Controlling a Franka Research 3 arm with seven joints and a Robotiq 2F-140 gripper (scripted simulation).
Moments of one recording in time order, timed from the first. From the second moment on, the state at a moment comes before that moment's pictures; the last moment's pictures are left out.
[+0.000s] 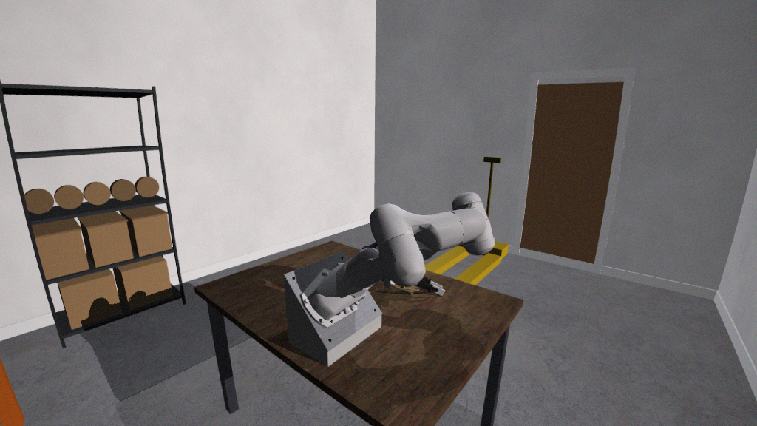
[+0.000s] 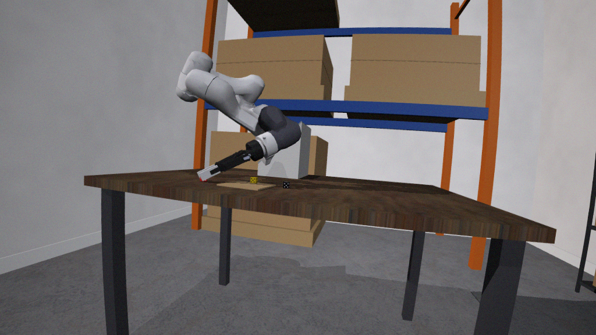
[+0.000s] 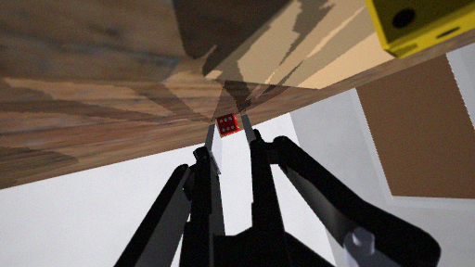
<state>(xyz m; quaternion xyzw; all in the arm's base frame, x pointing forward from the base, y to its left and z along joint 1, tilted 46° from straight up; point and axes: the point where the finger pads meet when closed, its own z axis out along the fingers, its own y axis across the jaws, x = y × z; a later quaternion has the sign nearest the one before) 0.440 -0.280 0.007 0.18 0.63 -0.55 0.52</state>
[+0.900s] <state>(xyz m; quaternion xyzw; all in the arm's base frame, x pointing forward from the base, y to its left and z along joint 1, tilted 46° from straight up) 0.419 -0.239 -0.006 0.18 0.63 -0.54 0.52</state>
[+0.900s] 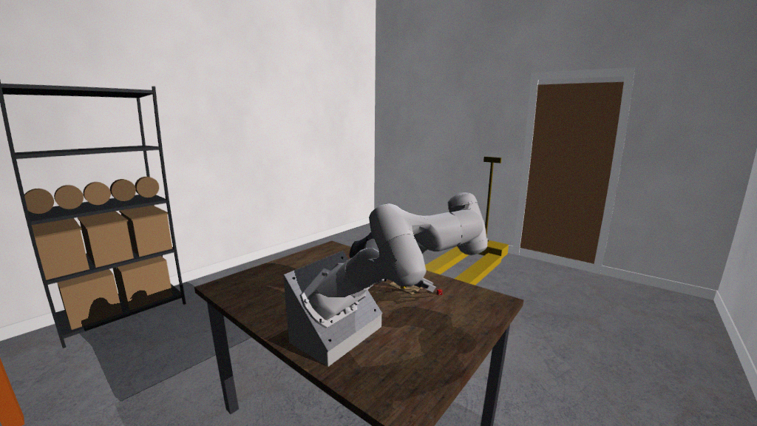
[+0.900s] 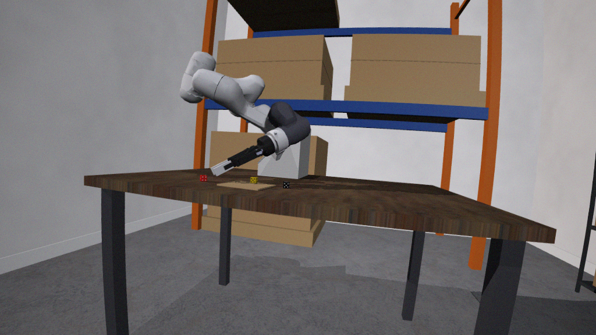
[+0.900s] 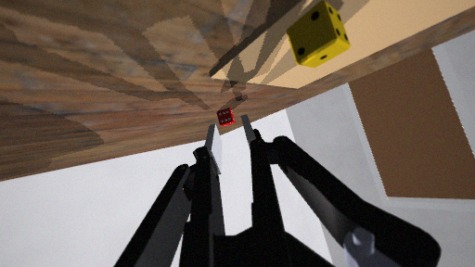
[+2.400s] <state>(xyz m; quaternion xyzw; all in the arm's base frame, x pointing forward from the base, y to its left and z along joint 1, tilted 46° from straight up) 0.442 -0.199 0.074 0.28 0.67 -0.50 0.47</state>
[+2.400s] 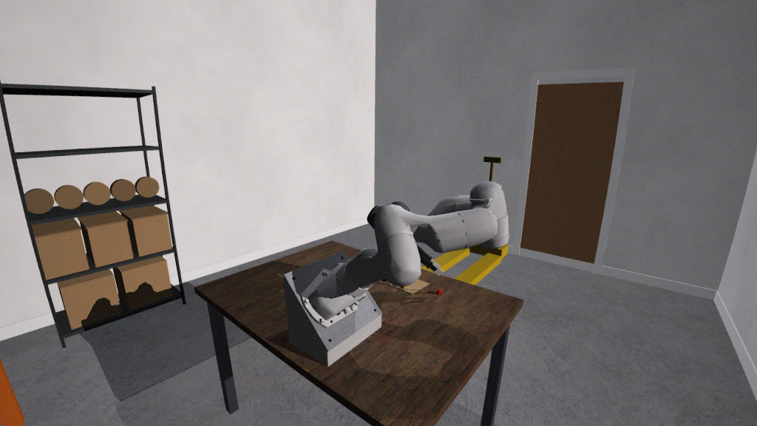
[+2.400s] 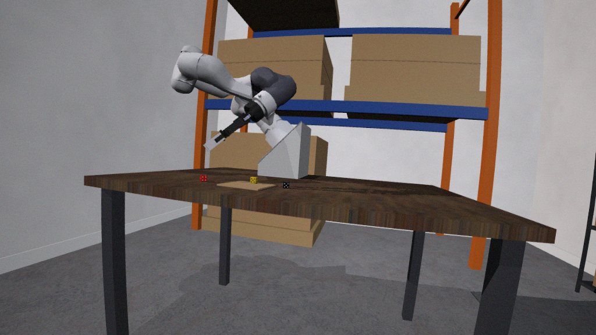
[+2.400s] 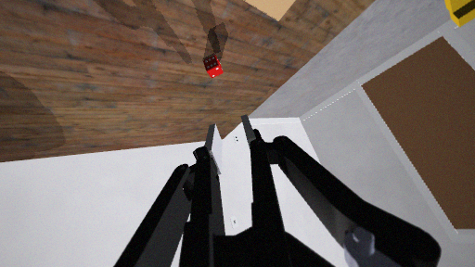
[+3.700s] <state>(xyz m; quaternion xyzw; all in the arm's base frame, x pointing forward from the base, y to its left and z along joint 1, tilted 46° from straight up) 0.475 -0.208 0.109 0.47 0.79 -0.36 0.17</state>
